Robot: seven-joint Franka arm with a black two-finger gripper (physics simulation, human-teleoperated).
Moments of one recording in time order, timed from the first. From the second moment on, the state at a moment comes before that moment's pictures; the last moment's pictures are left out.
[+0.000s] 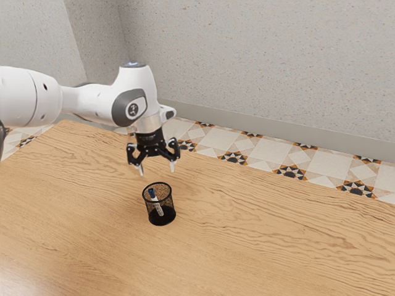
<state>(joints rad) 0.19 0.40 -0.23 -1.74 0.03 2.07 -0.59</state>
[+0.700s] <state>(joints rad) 0.20 0.31 -0.25 -1.85 0.00 2.06 -0.43</state>
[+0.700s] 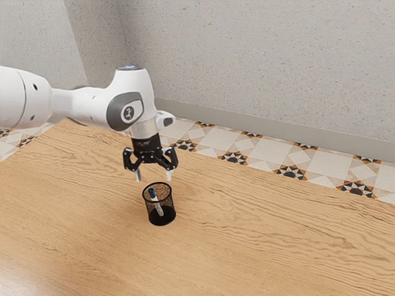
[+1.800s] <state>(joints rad) 0.14 0.22 -0.28 -2.01 -0.02 2.10 -0.44</state>
